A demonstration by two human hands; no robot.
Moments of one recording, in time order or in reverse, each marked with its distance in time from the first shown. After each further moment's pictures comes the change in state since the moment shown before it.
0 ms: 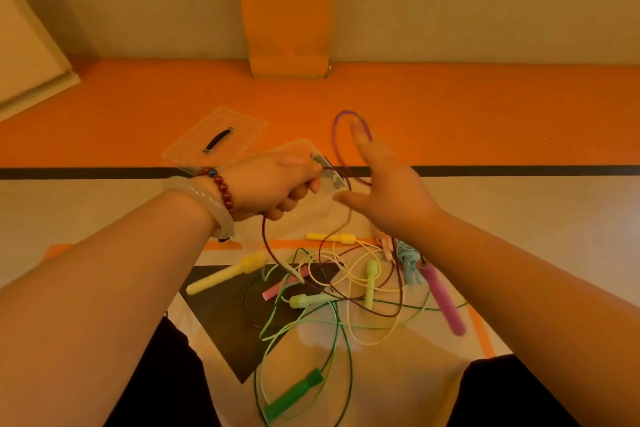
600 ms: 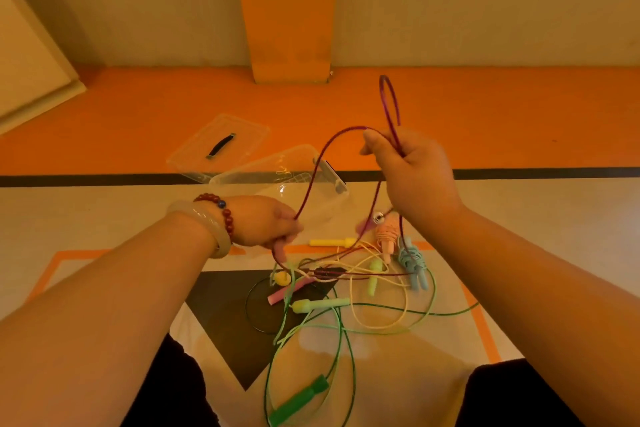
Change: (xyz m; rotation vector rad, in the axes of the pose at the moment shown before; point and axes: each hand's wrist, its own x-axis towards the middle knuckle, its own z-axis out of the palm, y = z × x) left_hand 0.002 -0.033 -0.005 0.620 -0.141 -0.175; right_hand 0.002 -0.006 -0.020 0.479 0.328 0.069
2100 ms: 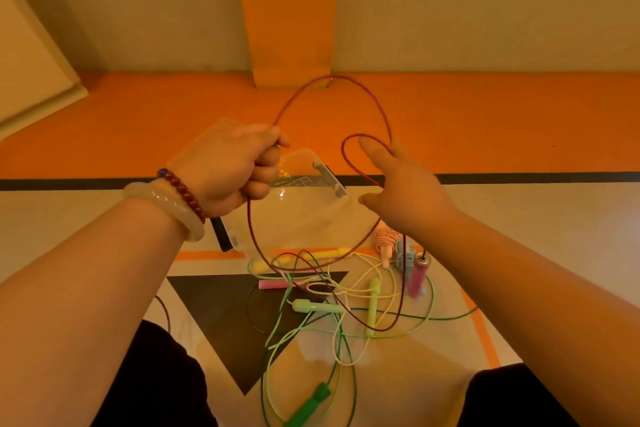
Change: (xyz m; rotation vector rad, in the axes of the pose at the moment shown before) left_hand -0.033 0.019 -0.038 -1.089 0.388 0.302; right_hand 0.004 0.010 0.002 -0.685 -0.289 0.095
